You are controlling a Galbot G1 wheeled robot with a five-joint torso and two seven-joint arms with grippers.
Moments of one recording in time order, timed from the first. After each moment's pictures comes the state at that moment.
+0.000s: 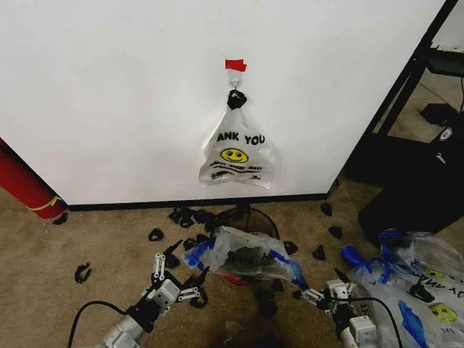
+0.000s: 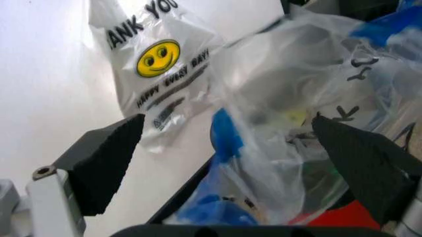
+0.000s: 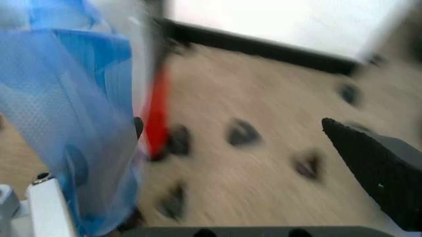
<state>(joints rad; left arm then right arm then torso) 1.74 -1.05 -0.46 -2.09 0.20 -0.39 0.12 -1.66 0.84 0.23 1.97 0.36 0.07 0.24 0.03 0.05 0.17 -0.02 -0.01</state>
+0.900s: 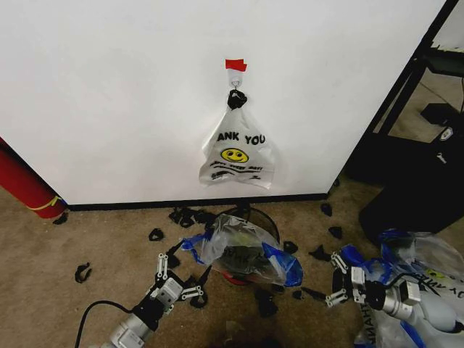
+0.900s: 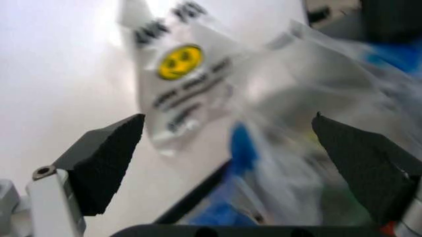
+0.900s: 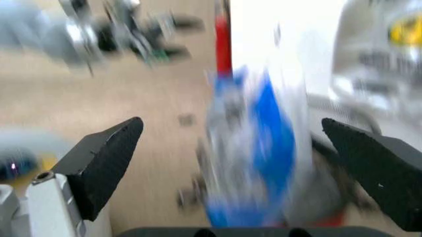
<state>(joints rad) 1.70 -1.05 -0.46 -2.10 0.10 -0.37 0.08 -1.38 0.92 0.59 1.57 0.78 0.36 -1.37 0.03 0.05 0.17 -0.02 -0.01</state>
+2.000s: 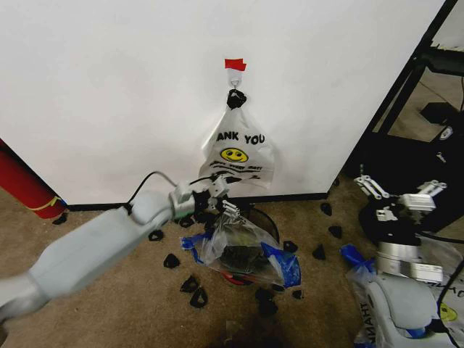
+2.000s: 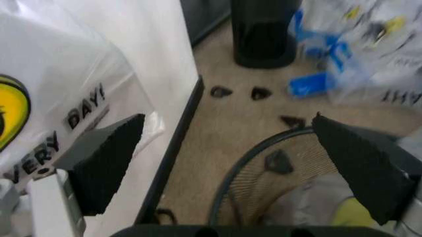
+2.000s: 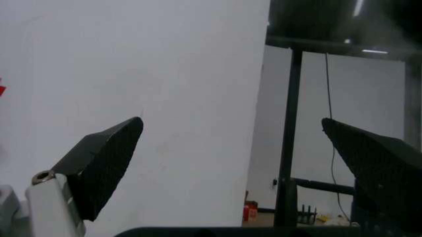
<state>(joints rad) 0.24 -0.88 0.55 -1.50 -0.59 0.05 0.51 -1.41 1.29 0.69 2.17 0.05 0.40 0.26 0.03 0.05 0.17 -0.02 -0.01</state>
